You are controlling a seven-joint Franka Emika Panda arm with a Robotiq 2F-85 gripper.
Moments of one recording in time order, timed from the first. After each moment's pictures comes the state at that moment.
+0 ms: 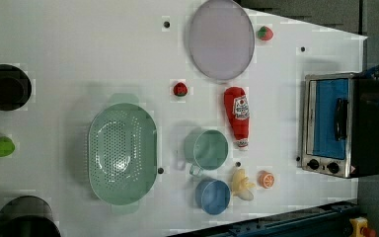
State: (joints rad) arm -0.03 -0.02 0.03 -1.78 0.01 0.21 0.05
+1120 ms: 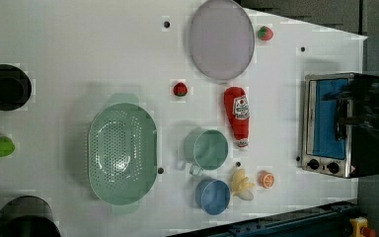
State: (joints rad) arm -0.12 -0.01 0.13 -1.97 0.03 0.28 -0.19
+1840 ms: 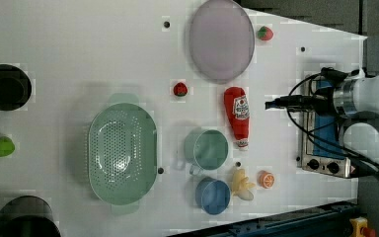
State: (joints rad) arm -0.13 0.16 0.16 -2.18 0.01 0.69 -0.71
